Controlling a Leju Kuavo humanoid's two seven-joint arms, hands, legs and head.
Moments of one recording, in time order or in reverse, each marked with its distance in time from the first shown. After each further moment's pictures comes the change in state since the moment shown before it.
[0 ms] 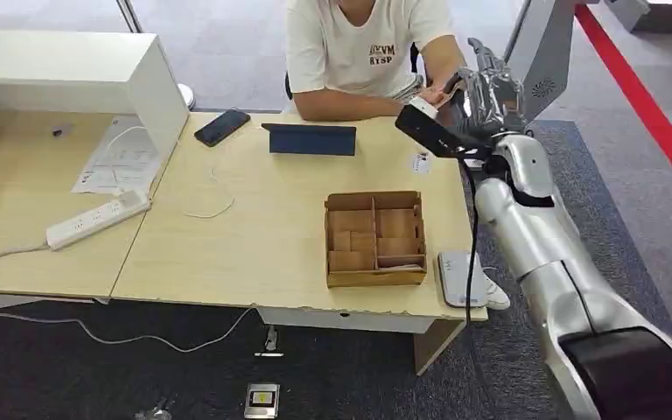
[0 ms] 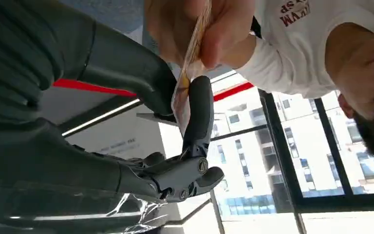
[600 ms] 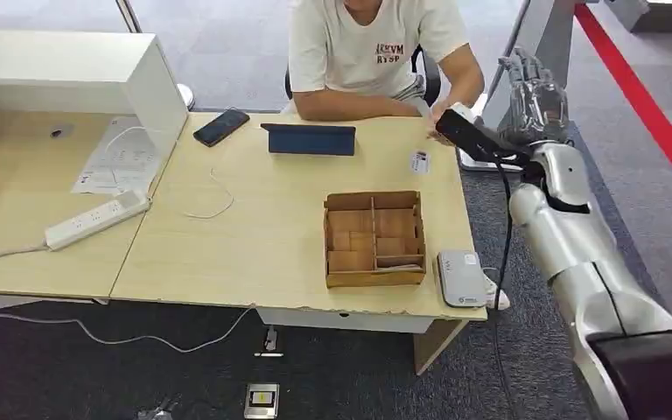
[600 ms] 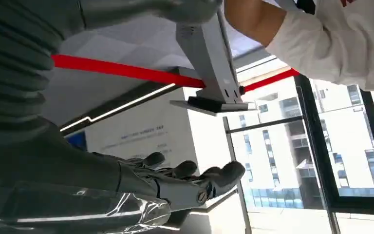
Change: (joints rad) left arm 0.002 0.022 -0.033 0.005 -0.015 -0.018 -0.058; right arm 0.002 -0.097 -0.022 0.052 0.019 -0.056 0.005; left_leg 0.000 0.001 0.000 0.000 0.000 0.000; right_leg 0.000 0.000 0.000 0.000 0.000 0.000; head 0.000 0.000
